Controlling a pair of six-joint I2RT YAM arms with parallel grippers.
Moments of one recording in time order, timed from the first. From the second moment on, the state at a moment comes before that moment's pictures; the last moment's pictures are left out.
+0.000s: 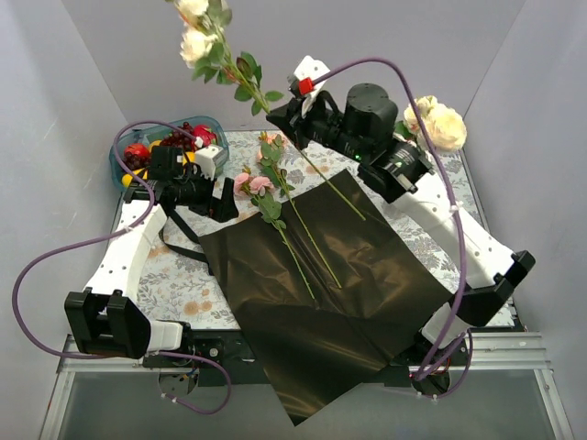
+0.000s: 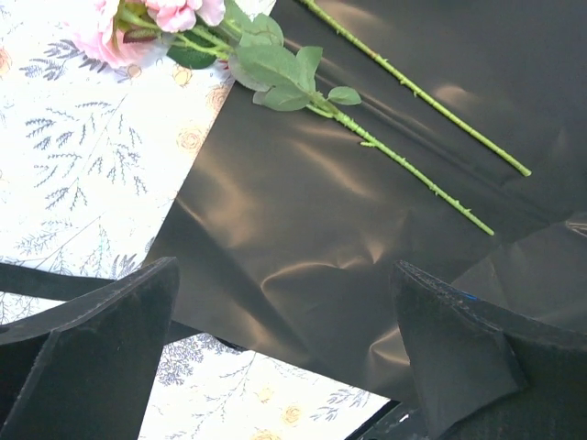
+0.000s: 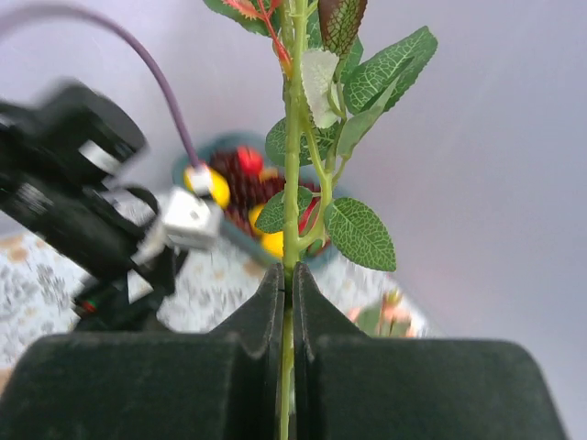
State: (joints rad) left arm -0.11 1.31 1.22 -0.78 0.50 0.21; right arm 0.80 1.59 1.86 -0.28 -0.20 -0.17
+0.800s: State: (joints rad) left arm -0.11 1.36 1.27 -0.83 0.55 0.21; right arm 0.83 1.29 2.13 -0.13 -0.03 -0.29
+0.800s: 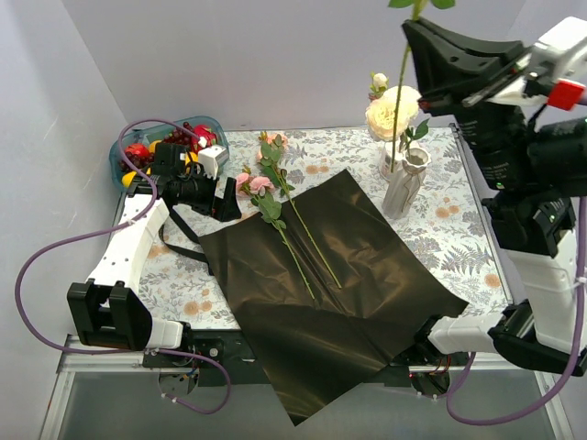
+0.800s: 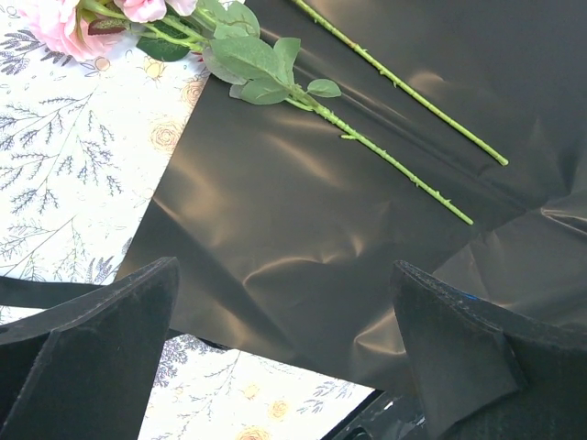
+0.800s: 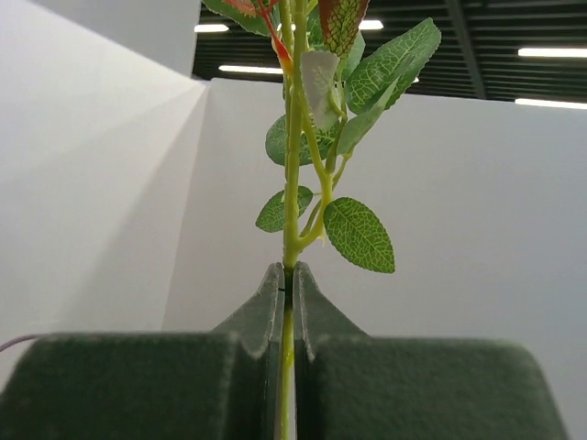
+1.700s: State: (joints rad) left arm -0.11 1.37 1.30 -0.84 0.61 0.23; right arm 0.64 1.26 1.66 0.42 0.41 -0.66
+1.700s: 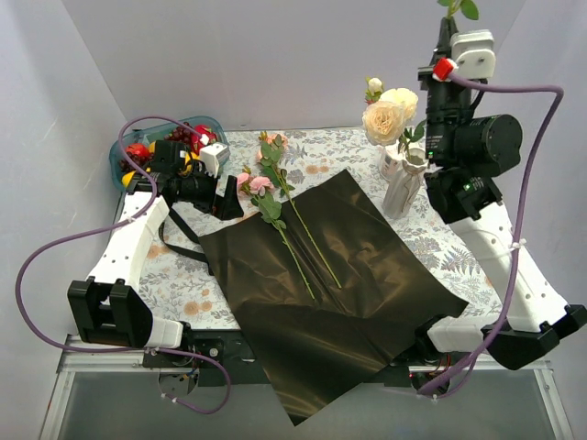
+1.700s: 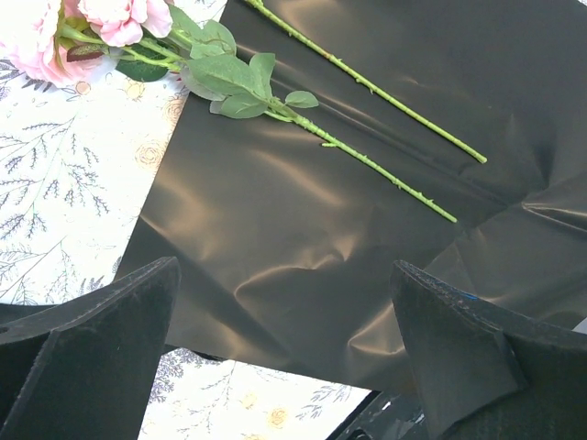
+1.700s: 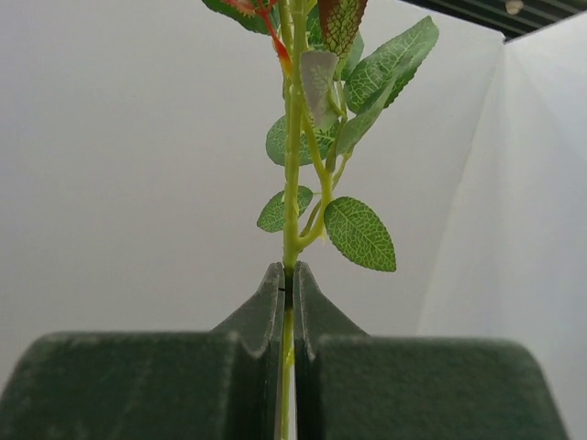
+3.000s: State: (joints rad) left arm -0.10 1.55 1.35 -0.85 0.65 0.32; right arm 0.25 1.31 1.28 0.79 0.28 -0.27
